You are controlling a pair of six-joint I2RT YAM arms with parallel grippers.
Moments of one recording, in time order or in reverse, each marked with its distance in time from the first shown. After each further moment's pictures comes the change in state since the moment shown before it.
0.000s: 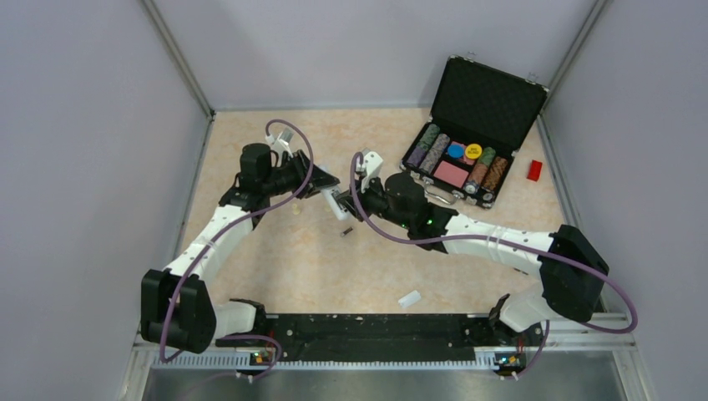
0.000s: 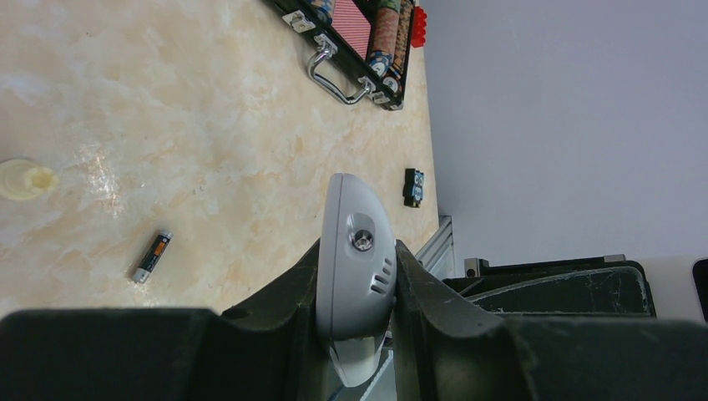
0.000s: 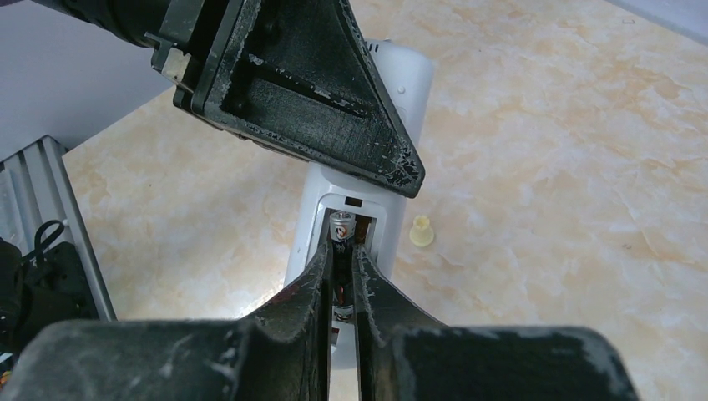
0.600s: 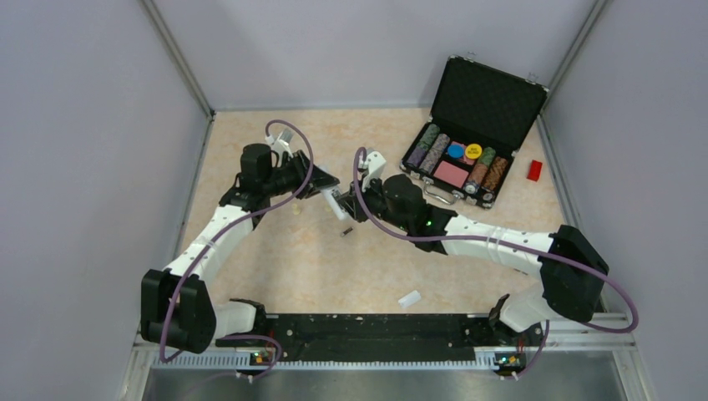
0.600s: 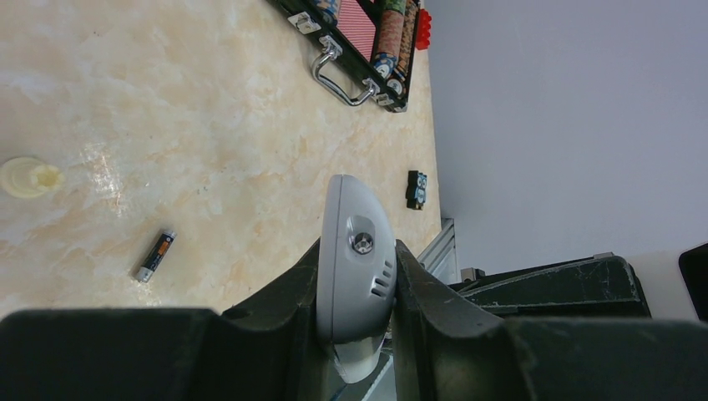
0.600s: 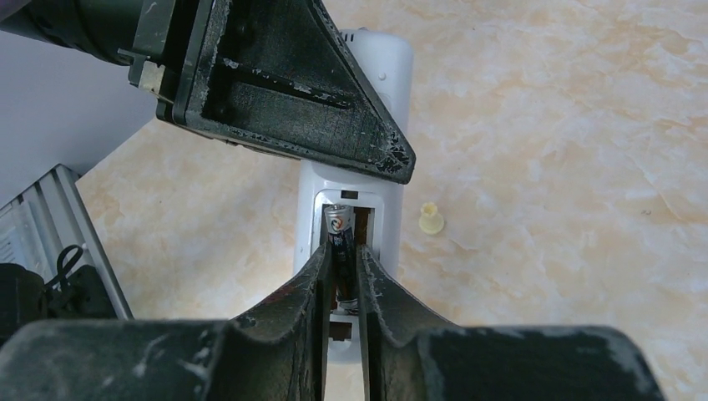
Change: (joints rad) left arm 0.000 0.000 0.000 -0.007 -0.014 0.000; right arm 0.009 -0.001 0.000 -0.022 0.066 0.105
